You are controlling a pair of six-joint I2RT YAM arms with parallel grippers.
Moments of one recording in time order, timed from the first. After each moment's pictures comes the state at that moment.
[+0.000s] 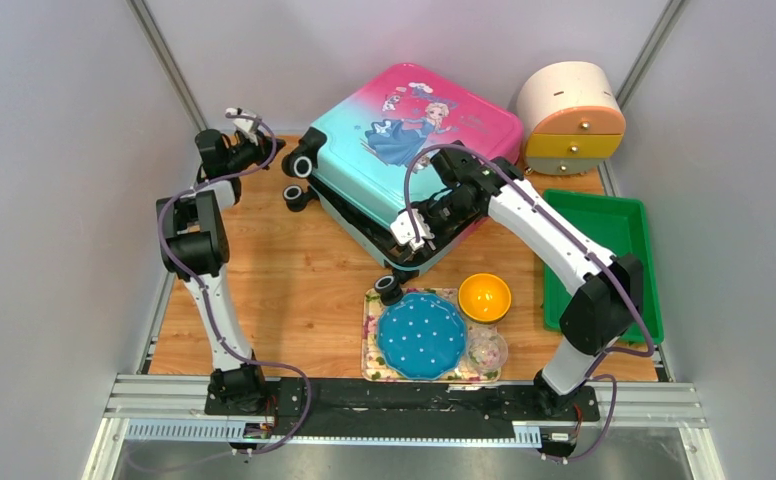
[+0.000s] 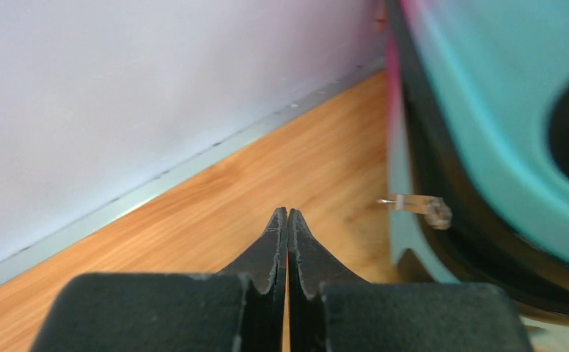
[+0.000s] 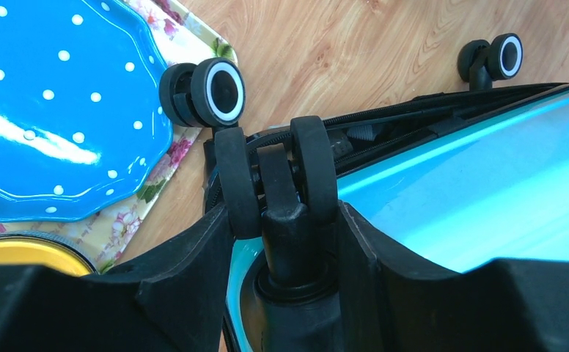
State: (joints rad) left arm 0.21 2.20 1.47 0.63 0.92 0.10; right arm 0.58 1.69 1.63 -1.11 -0.68 -1.59
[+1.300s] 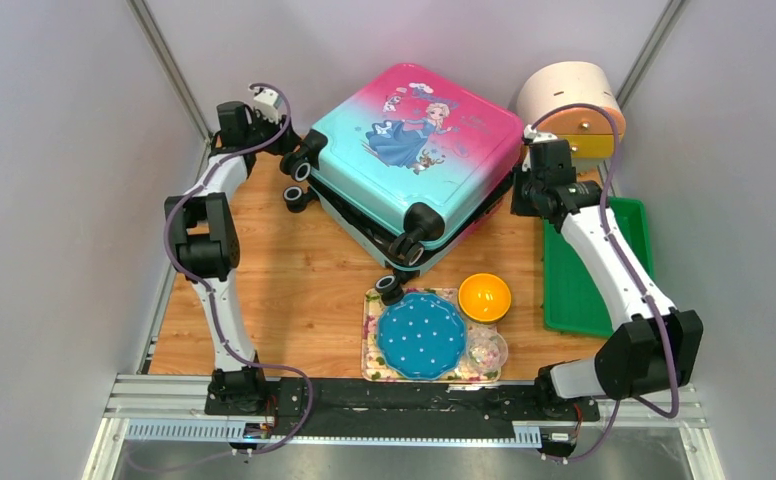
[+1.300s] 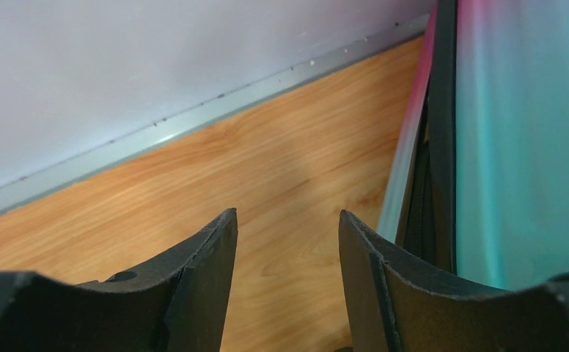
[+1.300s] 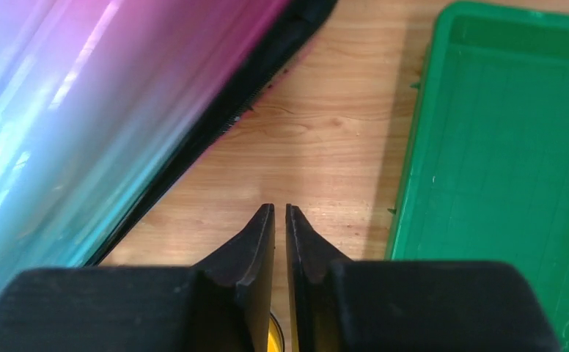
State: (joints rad) left arm 0.10 2.15 1.73 0.02 0.57 0.19; right arm 0.20 1.38 1.32 -0.70 0.07 0.17
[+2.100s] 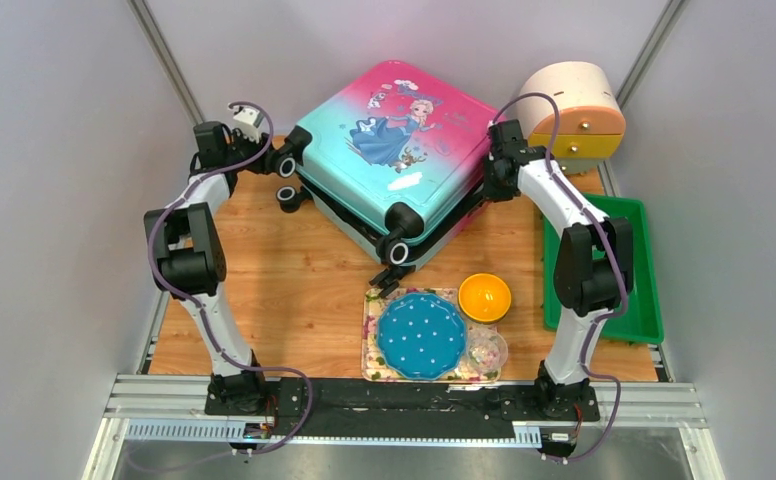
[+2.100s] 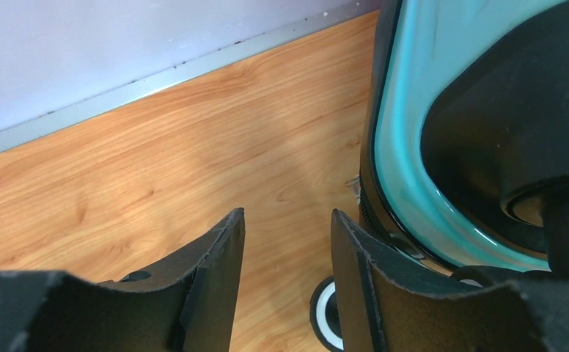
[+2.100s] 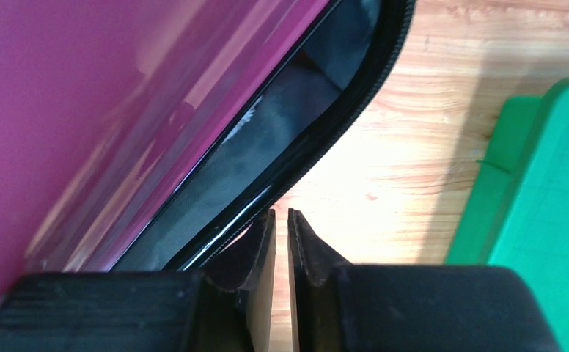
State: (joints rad) left arm 0.17 1.99 1.46 0.10 0.64 0.23; right arm 0.24 1.90 1.60 -0.70 0.09 0.20
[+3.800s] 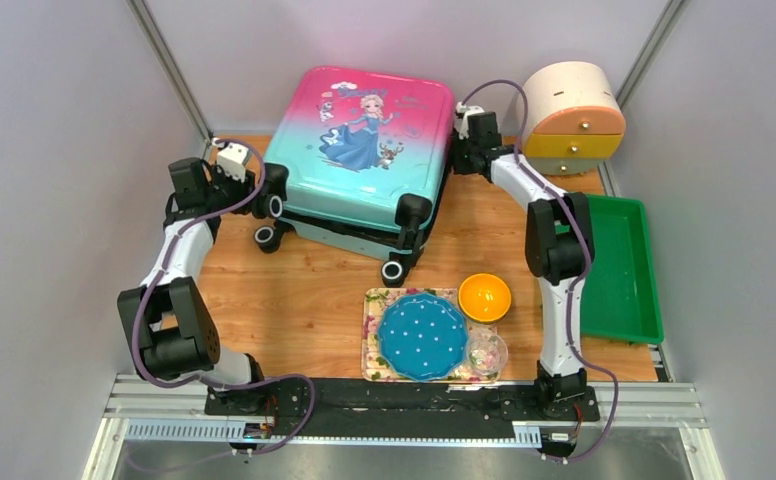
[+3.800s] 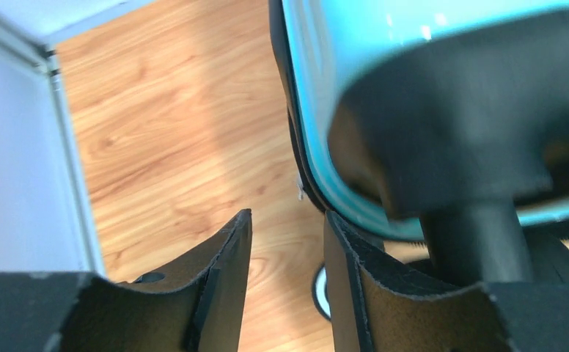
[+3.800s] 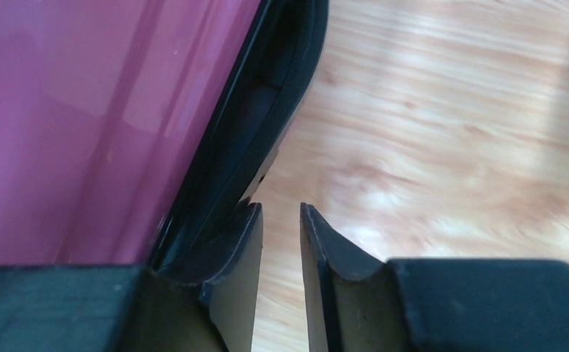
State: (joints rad) left arm 0.24 1.46 1.01 -0.09 0.54 0.43; right arm 0.24 2.21 1.82 -0.31 -0.01 0.07
